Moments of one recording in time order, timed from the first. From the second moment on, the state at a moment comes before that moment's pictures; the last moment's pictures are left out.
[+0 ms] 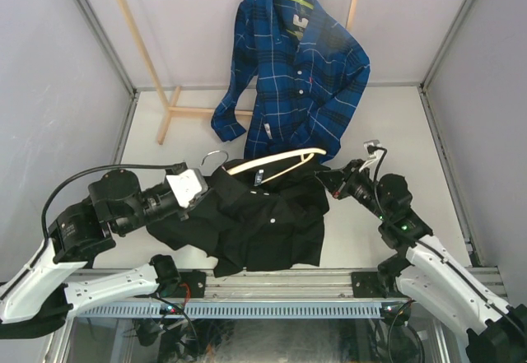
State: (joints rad) left arm -1.04 0.70 1.26 -0.79 -0.06 0.32; right arm 0.50 0.67 0.41 0.16 -0.21 0.69
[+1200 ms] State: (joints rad) left arm -1.04 0.68 1.25 -0.79 -0.04 0.32; right arm 0.41 0.66 0.84 -0.35 -0.33 0.35
